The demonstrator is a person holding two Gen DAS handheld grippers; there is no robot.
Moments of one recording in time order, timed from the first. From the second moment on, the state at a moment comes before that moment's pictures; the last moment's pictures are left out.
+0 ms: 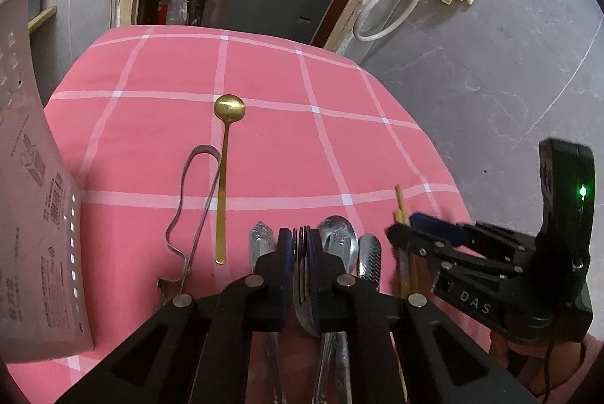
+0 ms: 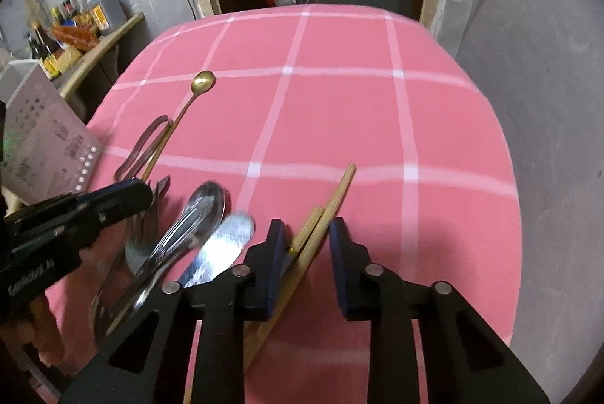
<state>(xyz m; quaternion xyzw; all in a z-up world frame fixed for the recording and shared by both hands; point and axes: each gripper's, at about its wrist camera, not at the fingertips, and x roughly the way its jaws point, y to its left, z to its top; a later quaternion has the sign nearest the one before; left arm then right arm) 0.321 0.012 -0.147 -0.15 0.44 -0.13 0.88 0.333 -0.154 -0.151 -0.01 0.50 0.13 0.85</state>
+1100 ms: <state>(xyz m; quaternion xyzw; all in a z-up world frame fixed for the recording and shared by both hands) 0.273 0.011 -0.118 -0.13 0.46 -0.16 0.87 0.280 -0.191 -0.155 0.10 0.58 0.15 0.79</state>
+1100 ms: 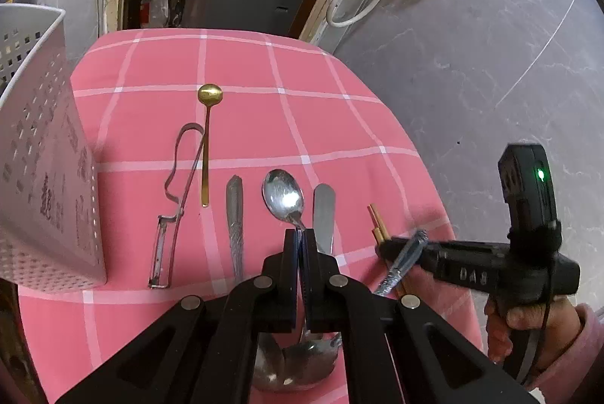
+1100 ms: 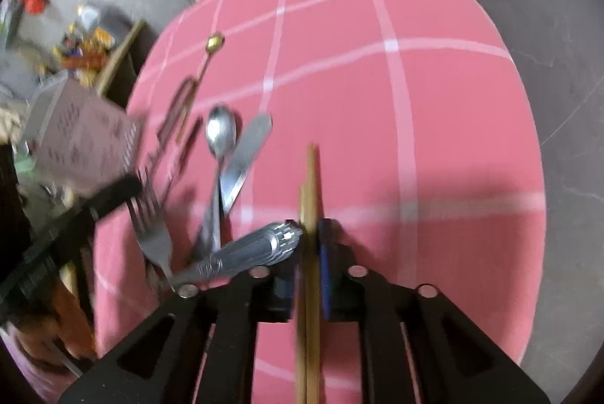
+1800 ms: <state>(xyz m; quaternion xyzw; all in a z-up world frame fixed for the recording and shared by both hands) 0.258 0.011 -0.104 -0.11 0.44 -0.17 0.87 0.239 -0.215 -0.136 0.02 0.53 0.13 0.84</state>
